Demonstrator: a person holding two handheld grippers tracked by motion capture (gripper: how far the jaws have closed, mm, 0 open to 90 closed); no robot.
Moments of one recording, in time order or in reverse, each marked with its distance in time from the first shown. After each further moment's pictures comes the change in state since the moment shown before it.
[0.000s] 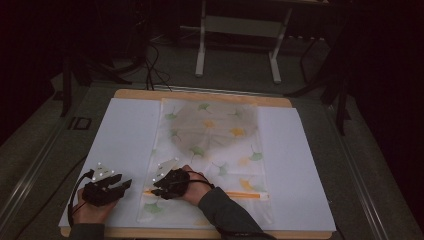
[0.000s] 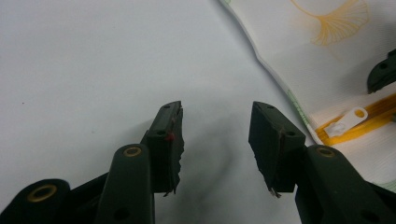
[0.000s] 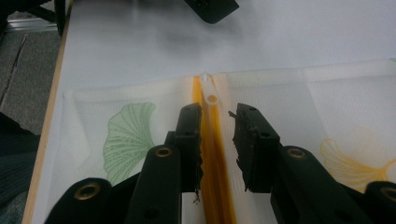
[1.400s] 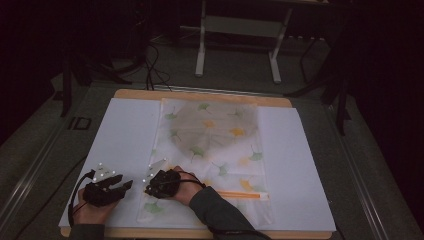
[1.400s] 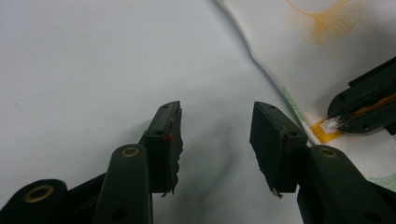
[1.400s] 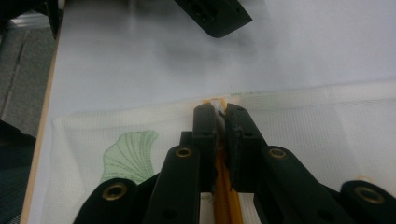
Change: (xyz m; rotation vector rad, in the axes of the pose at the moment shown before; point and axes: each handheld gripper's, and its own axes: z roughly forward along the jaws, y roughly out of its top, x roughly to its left) left arm -0.003 0.000 0.000 0.005 -0.015 0.011; right arm 0.003 0.014 0.021 0.041 0.012 0.009
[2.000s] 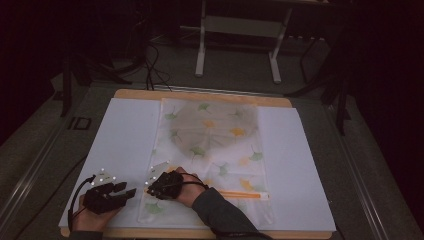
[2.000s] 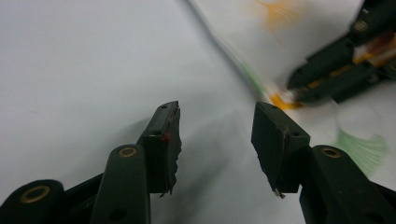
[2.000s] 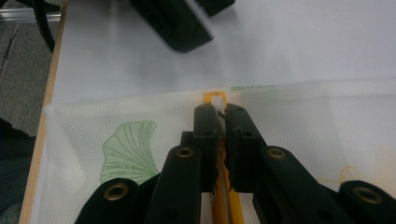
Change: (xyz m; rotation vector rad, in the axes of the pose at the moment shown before) left arm -0.011 -0.006 -0.008 0.037 -0.129 -0.021; right arm 0.006 -0.005 -0.009 -0.010 -0.032 -0.030
